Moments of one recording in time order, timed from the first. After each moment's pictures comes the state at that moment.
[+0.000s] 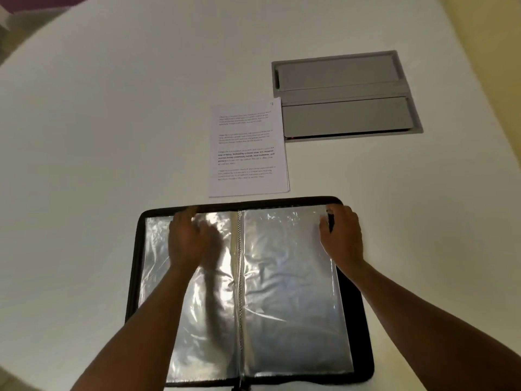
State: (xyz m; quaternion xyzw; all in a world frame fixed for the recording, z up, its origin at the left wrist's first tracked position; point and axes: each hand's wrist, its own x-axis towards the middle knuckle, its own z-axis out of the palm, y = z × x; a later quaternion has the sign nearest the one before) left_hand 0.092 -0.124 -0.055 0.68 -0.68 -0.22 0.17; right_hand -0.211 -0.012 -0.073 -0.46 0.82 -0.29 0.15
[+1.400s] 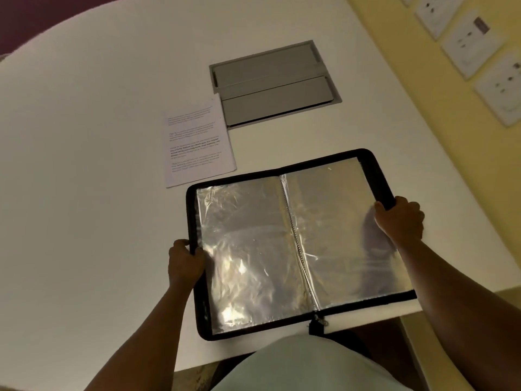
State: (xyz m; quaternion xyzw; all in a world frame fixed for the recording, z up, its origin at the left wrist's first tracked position) left_hand 0.059 0.002 -0.065 0.72 -0.60 -0.34 0.06; right_hand -0.368 0.167 -0.037 -0.17 0.96 -0.14 0.16
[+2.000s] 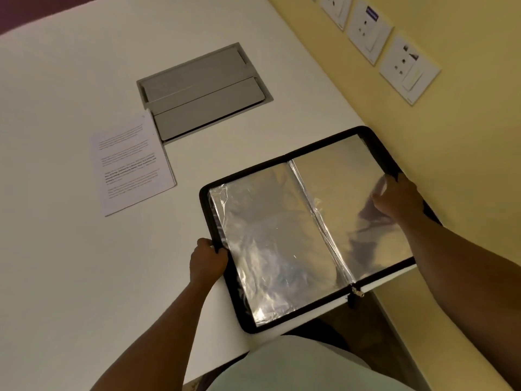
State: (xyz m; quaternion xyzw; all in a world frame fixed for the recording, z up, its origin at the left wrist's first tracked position) left_hand -0.095 0.058 -0.064 0.63 -0.67 -0.39 -0.03; right_hand -0.493 0.249 -0.045 -0.22 0.96 0.00 0.19
